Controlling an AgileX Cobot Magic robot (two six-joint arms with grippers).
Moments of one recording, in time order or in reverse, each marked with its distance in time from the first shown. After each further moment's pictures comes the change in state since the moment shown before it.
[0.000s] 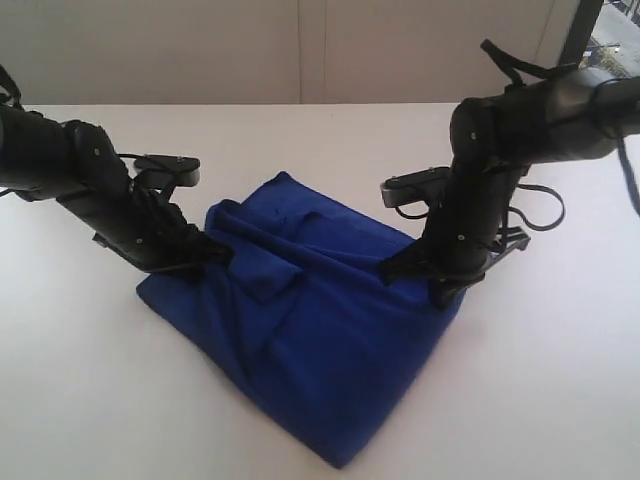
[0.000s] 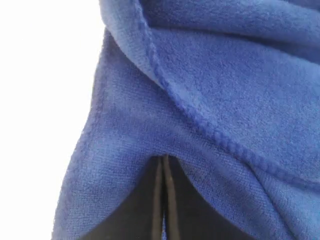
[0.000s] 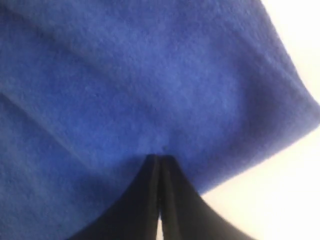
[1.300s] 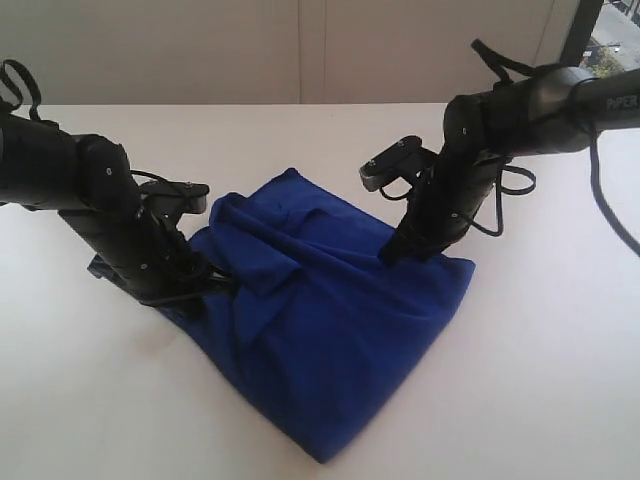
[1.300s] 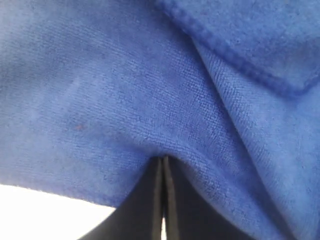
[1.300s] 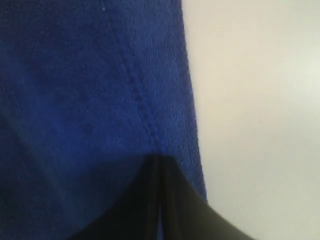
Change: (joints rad) left arm -0.092 -0.072 0.076 0.115 0.091 -0.225; right arm -0.024 0.098 -0.117 -0.041 -0.182 -0.354
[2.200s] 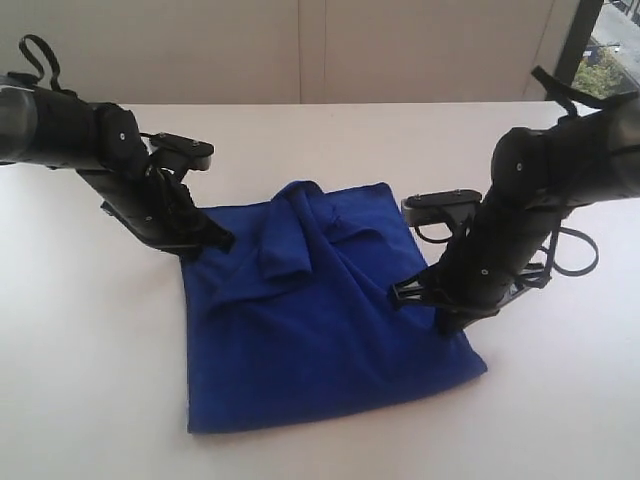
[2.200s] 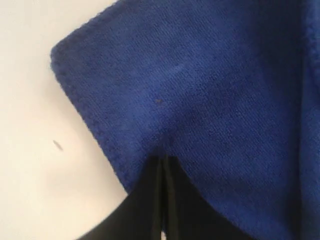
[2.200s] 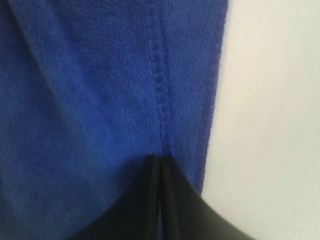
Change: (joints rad) left arm 0.080 0.129 -0.241 0.097 -0.029 0.133; right arm 0.006 -0.230 0.345 0.190 0.022 0.298
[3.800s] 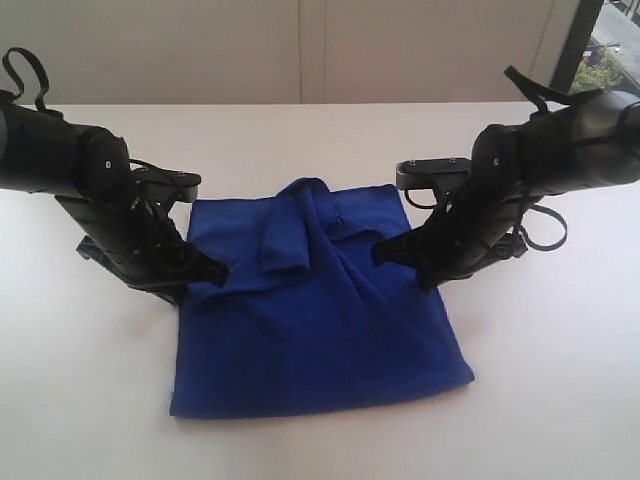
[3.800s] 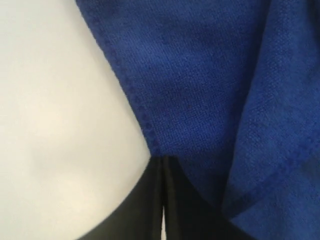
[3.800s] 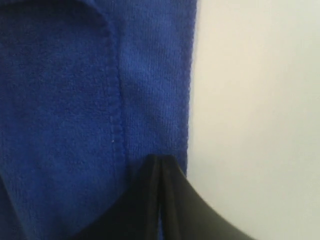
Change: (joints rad) left arm -0.049 -0.117 0.186 0.056 0.039 -0.217; right arm 0.000 0.100 -0.095 -0.067 -0.177 0.139
